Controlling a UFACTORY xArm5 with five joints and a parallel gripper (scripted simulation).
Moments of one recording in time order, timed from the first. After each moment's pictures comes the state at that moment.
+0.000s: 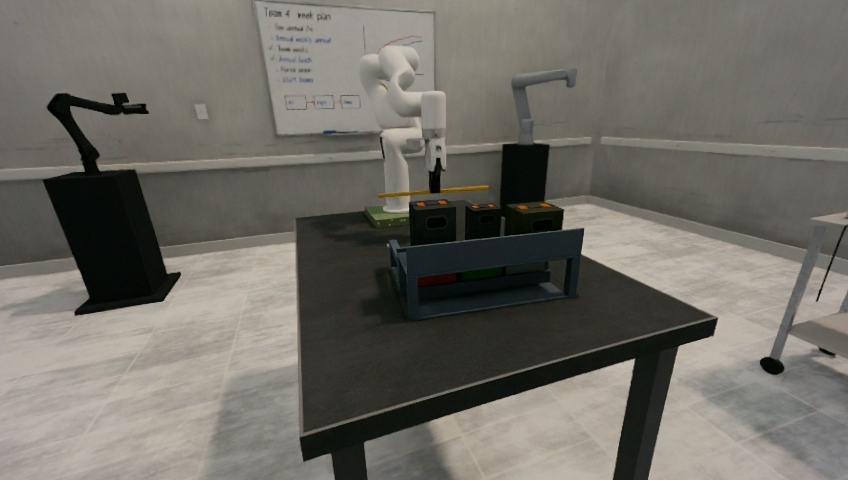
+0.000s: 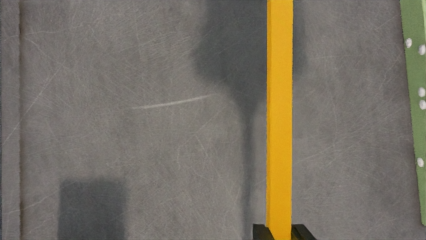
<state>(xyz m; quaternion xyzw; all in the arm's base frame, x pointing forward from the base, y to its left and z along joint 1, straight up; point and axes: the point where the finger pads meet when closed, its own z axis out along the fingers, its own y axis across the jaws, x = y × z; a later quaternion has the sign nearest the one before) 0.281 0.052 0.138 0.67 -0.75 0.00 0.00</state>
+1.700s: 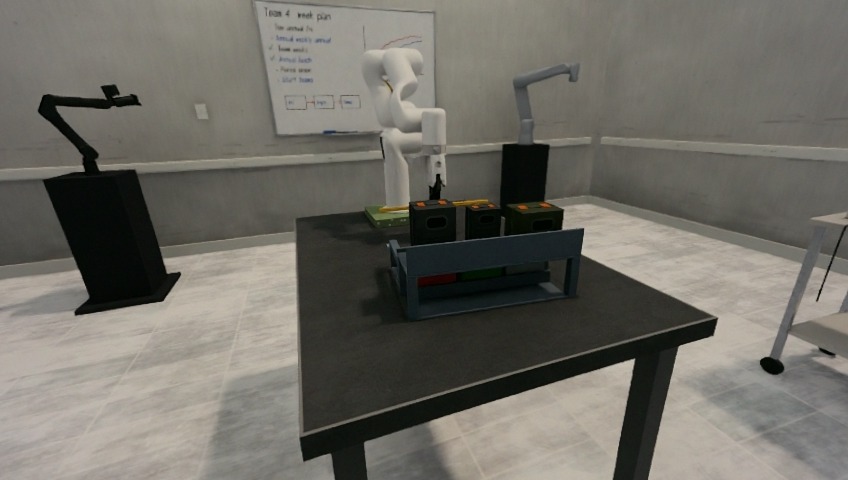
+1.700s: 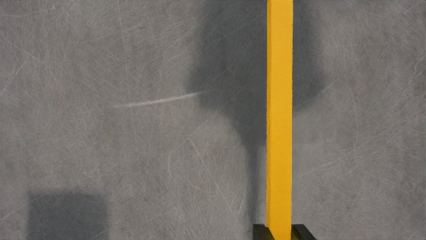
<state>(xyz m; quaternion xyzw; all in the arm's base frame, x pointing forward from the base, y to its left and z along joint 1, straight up) 0.279 0.052 0.090 0.67 -0.75 0.00 0.00</state>
